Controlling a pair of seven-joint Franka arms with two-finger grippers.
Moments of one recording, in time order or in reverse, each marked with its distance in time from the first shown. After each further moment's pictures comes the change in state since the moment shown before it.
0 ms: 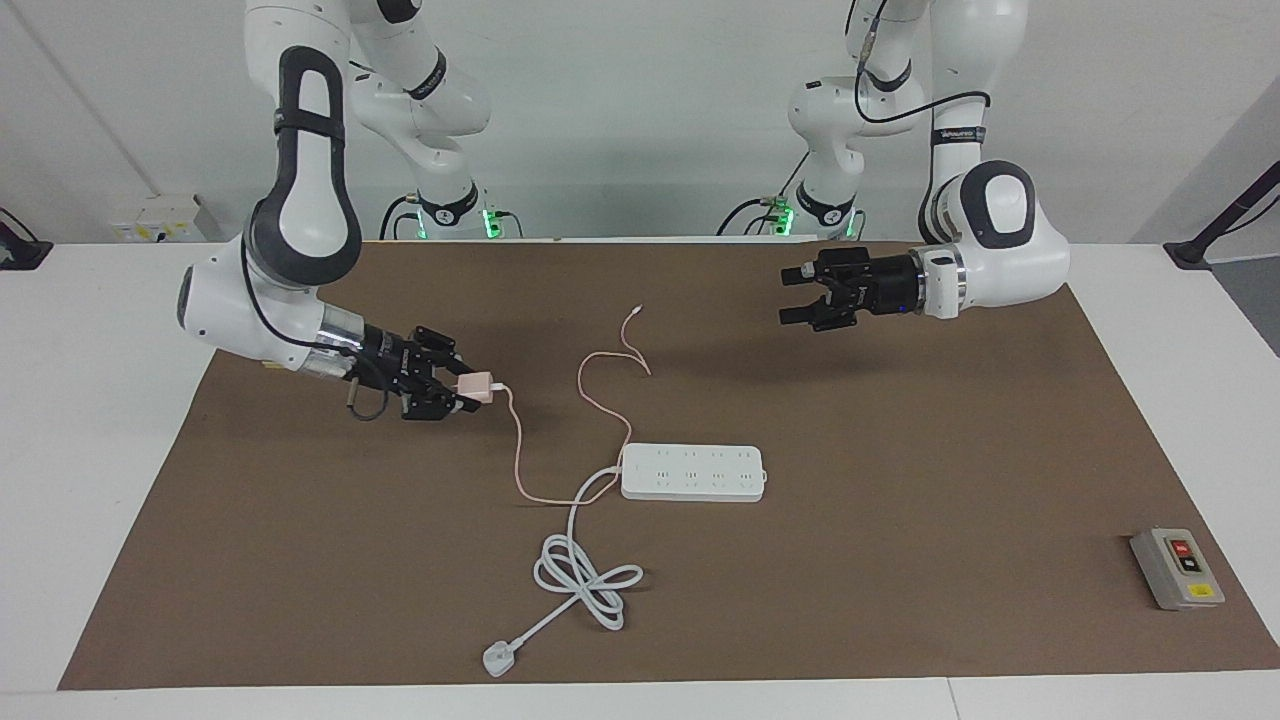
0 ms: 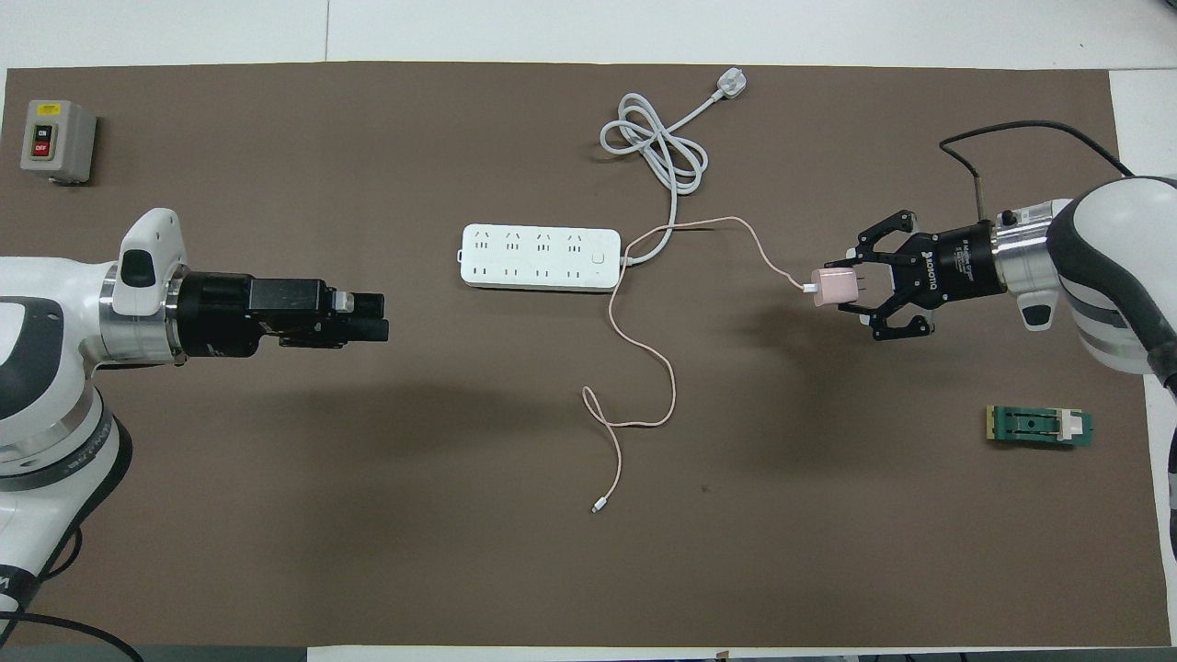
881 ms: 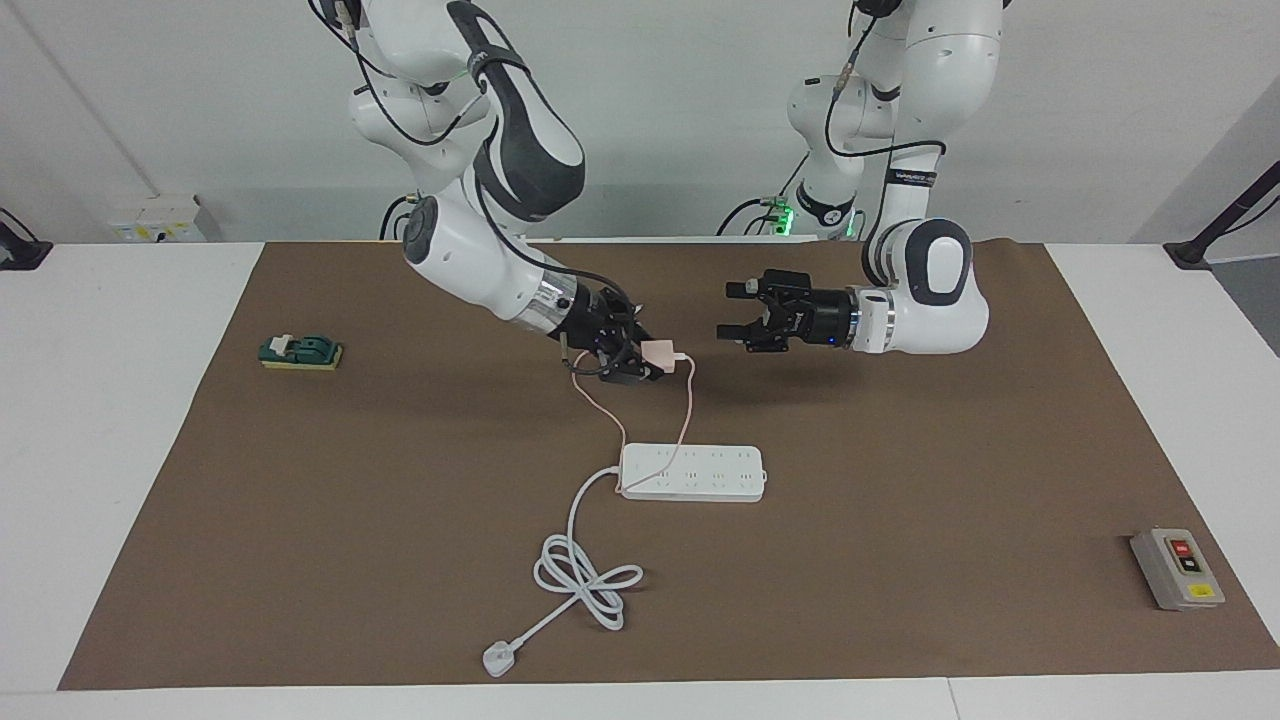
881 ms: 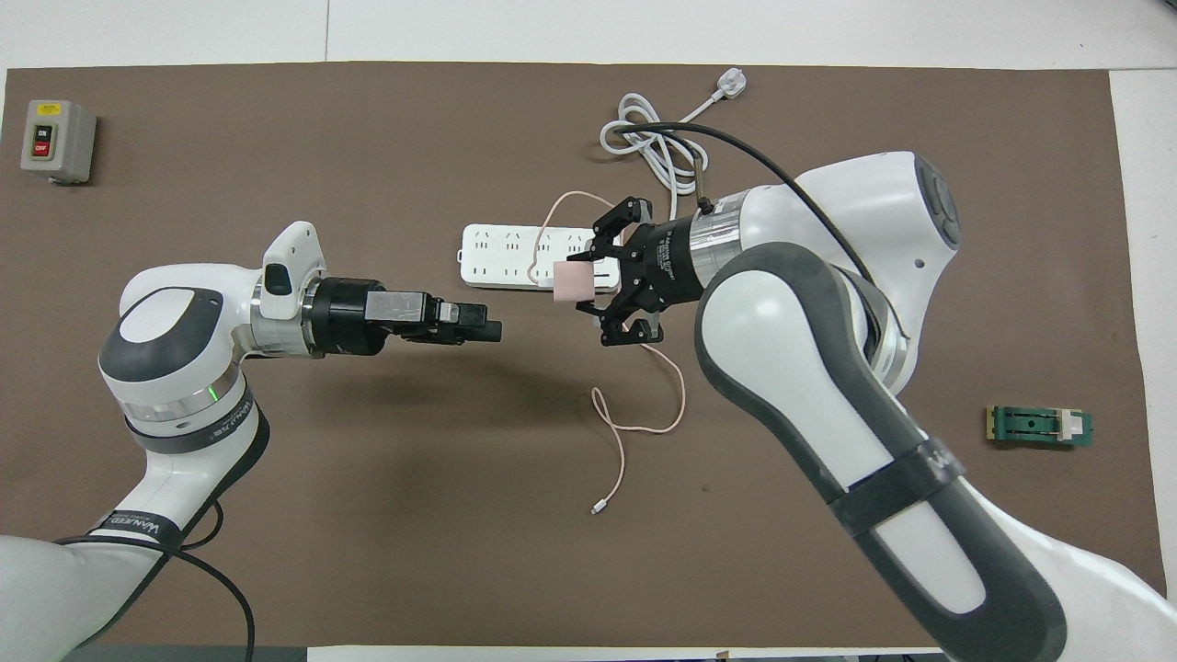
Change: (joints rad) left arm -0.107 0.152 -0.002 0.036 -0.155 -0.042 0.183; right arm 0.437 0.021 0.001 0.097 0.003 0.308 0.393
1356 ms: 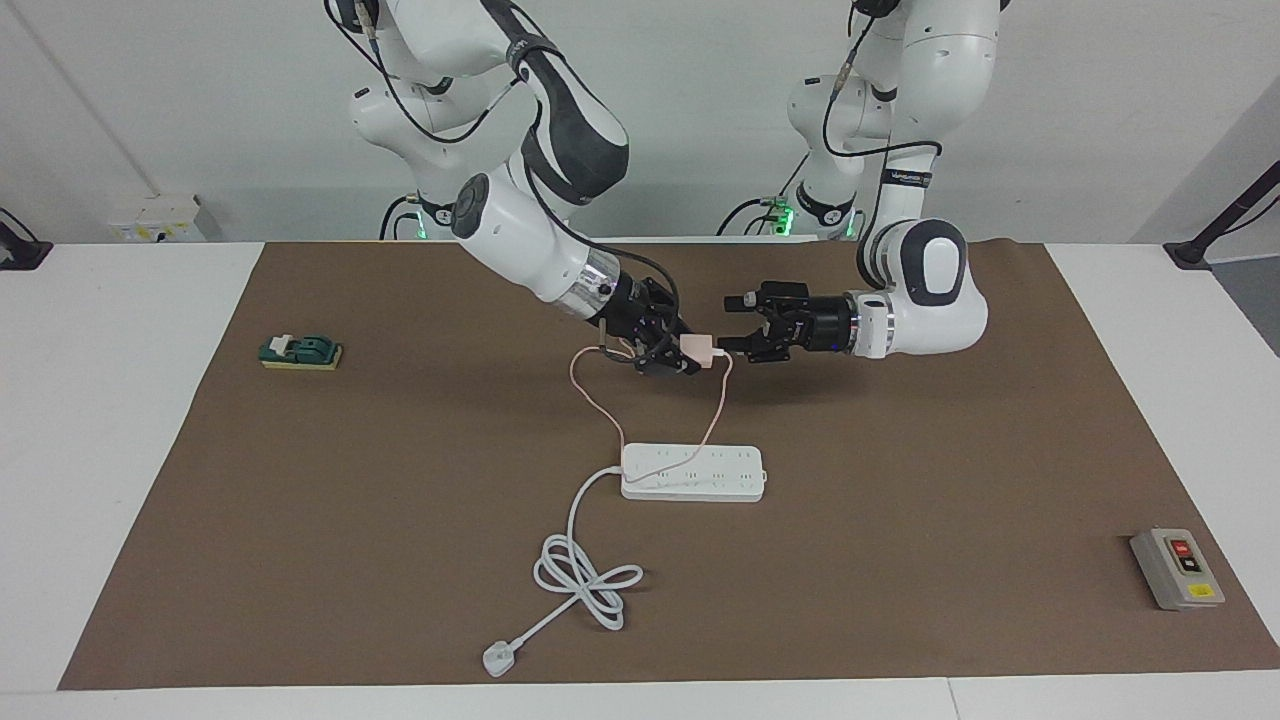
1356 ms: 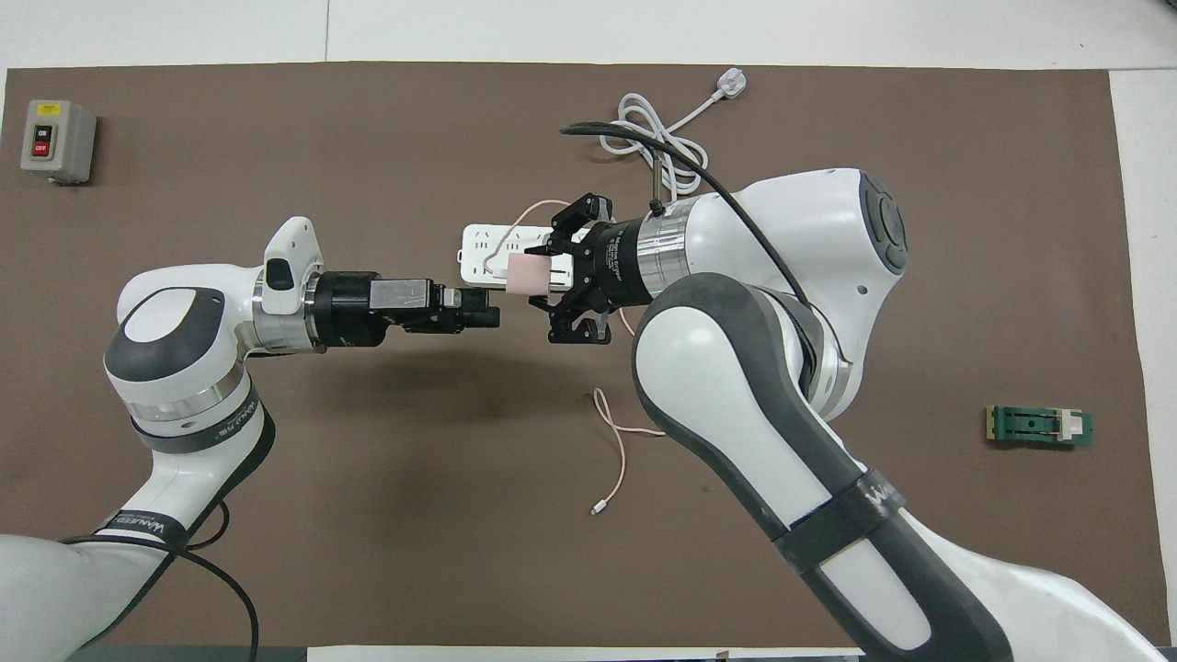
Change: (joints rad) left arm -0.004 0.003 0.001 0.001 -0.018 0.082 0.001; right arm 0.062 0.019 -0.001 0.051 0.000 0.084 0.132
